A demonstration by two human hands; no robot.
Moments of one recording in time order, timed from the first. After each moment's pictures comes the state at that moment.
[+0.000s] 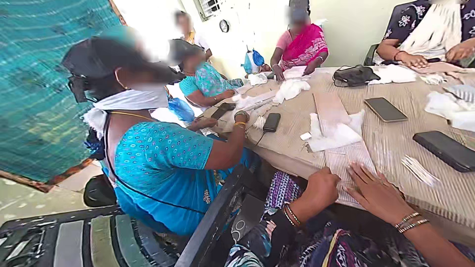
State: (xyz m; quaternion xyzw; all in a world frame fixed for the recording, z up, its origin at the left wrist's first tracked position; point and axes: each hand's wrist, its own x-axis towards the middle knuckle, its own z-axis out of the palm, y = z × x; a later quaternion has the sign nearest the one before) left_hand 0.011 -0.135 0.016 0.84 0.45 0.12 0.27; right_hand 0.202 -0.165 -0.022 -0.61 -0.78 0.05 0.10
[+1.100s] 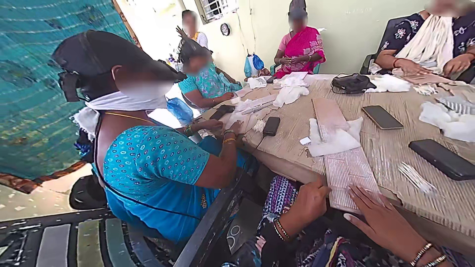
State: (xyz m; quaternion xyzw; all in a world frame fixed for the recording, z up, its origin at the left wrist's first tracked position) left_hand -0.024 -0.147 -0.034 0.87 0.34 0.35 0.12; right_hand 0.191 -0.212 -0.016 -0.59 -0.80 0.06 0.09
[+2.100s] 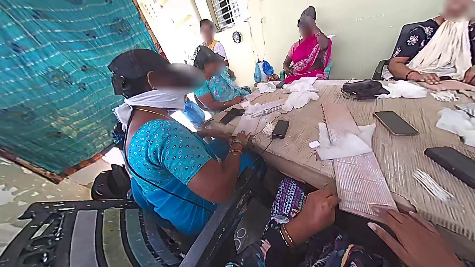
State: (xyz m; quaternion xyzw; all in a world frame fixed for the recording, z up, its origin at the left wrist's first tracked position) left_hand -0.031 -0.164 -0.039 0.87 0.31 0.38 0.10; right_hand 0.199 -0.245 0.014 -0.59 -0.79 0.09 0.12
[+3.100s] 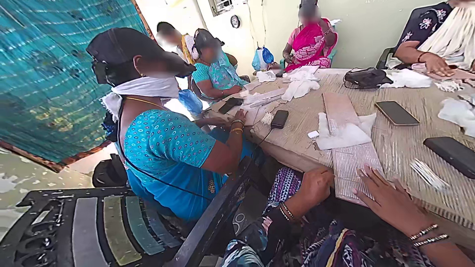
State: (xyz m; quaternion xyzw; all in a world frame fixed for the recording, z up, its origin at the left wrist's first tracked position) left_hand -0.027 -0.143 -0.025 0.86 0.35 0.36 0.12; right_hand 0.193 -0.190 -0.007 -0.62 -0.77 0.06 0.16
